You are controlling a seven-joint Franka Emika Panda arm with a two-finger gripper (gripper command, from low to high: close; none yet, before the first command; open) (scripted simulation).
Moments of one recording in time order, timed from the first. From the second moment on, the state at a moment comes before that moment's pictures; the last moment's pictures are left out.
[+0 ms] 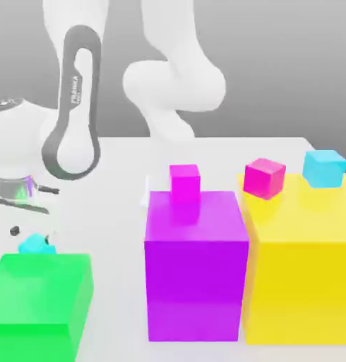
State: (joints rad) arm -0.52 0.27 -0.27 -2.72 0.41 2.97 -0.07
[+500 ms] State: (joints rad) arm -0.44 0.08 -0.42 -2.76 0.11 2.83 0.16
